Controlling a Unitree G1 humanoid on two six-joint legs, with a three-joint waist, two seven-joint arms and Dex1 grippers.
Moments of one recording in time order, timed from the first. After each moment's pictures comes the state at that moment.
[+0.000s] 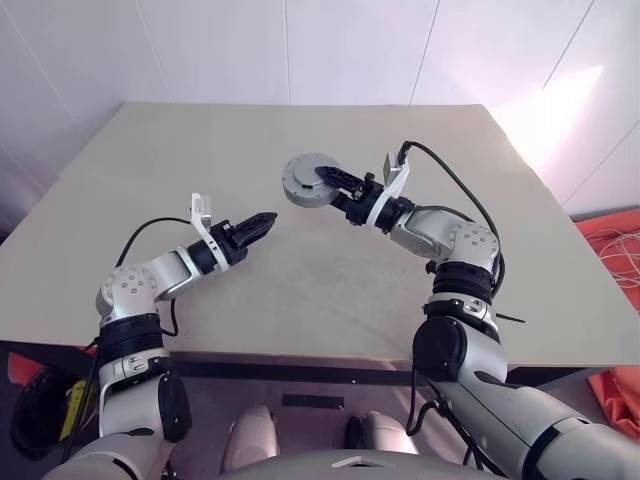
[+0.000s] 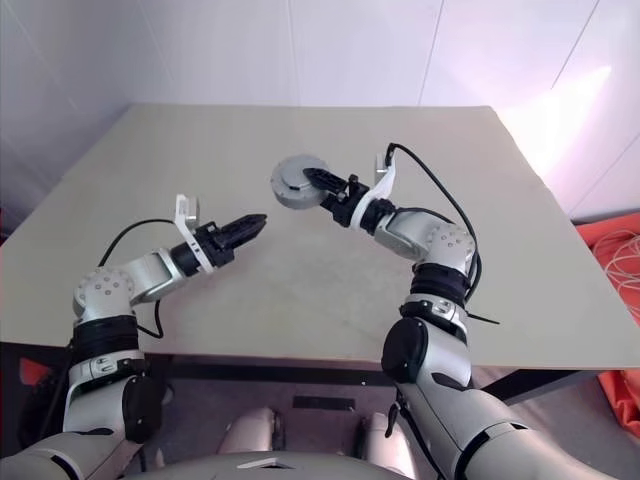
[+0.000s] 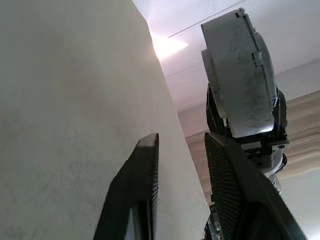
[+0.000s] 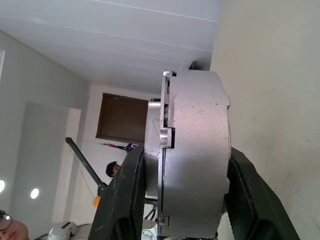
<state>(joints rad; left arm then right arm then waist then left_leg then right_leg) -0.52 0.25 0.50 0.21 -1.00 1.24 -0.48 -0.89 0.03 -0.70 0.47 1.08 1.31 0.04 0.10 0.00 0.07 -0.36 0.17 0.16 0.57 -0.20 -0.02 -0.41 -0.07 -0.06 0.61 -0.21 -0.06</state>
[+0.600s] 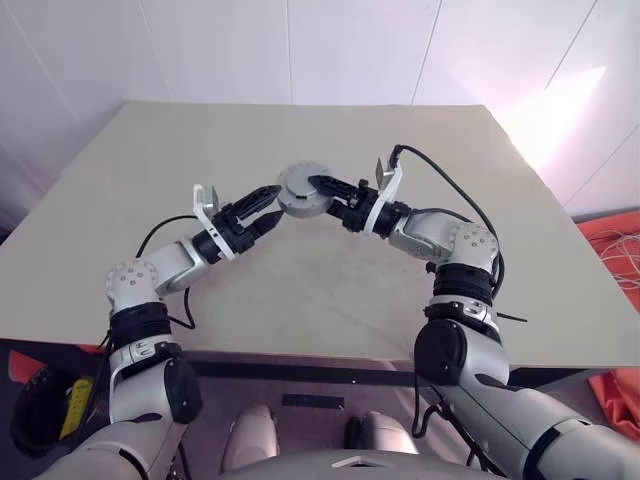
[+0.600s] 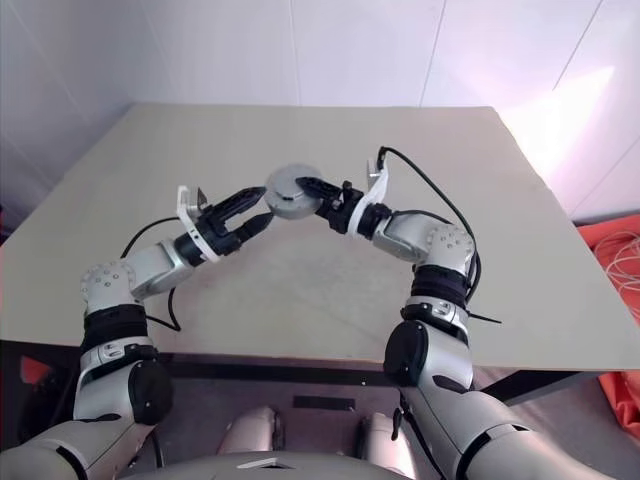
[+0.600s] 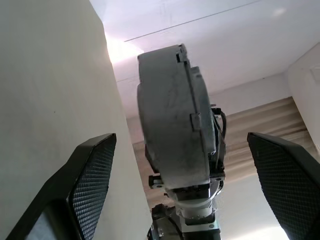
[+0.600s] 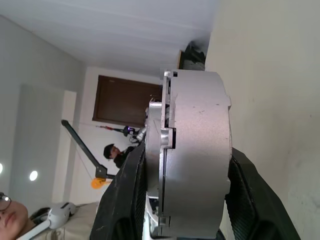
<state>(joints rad) -0.61 0.19 0.59 0.36 -1.20 1.31 -0.39 -0.85 0.02 -0.65 0.45 1.14 1.39 0.01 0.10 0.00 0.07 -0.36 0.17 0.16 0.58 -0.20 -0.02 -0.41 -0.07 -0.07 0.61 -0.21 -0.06</state>
